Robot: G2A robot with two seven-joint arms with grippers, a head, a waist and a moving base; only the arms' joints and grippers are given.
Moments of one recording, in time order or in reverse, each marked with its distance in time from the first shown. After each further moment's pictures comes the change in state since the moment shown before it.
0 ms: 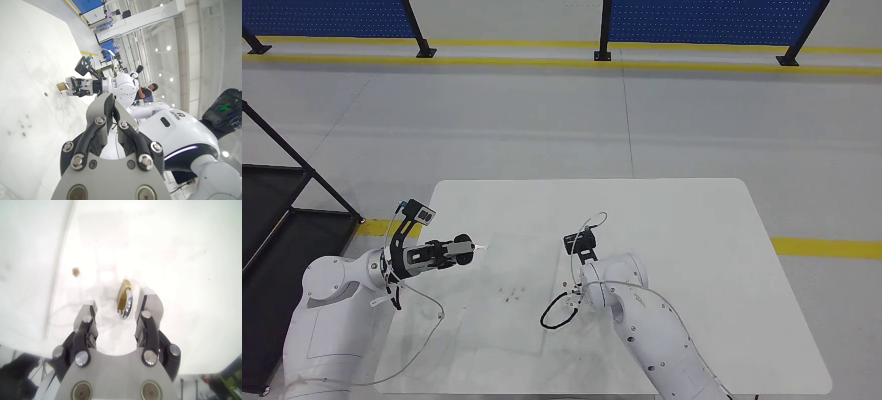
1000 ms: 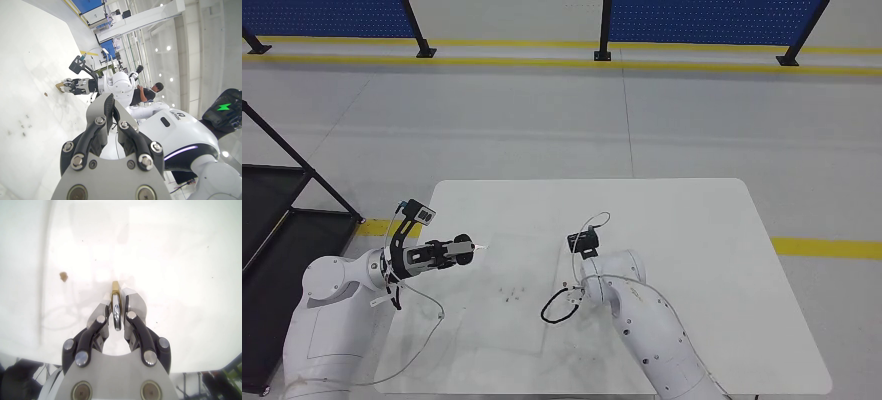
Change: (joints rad) left arm 0.000 0.000 0.000 0.000 0.000 0.000 0.000; right arm 0.002 -0.033 0.043 0.045 -0.036 0.000 0.000
